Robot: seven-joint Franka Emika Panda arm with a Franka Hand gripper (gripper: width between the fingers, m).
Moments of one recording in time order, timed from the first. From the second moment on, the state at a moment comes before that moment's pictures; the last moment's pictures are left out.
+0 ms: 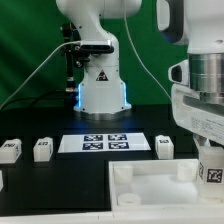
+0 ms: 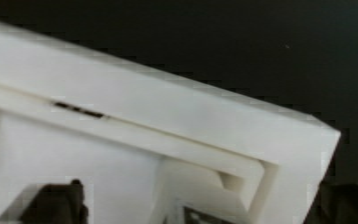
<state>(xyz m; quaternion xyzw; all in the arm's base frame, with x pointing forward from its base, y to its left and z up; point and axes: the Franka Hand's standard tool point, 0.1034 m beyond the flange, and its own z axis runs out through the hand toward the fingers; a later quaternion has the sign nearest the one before) 0.617 0.134 0.066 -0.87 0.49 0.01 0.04</state>
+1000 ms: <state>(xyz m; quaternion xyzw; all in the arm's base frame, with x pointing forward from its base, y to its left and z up) 0.620 0.125 0.065 -0.99 0.13 0.00 0.04</state>
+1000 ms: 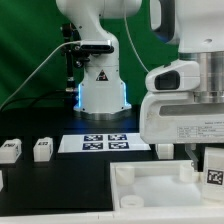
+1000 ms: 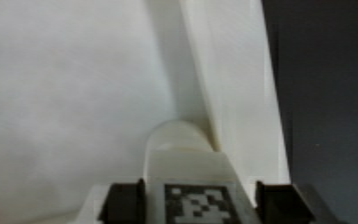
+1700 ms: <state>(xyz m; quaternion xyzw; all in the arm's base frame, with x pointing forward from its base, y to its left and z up) 0.624 0.130 0.063 -0.86 0.50 -0.01 0.08</state>
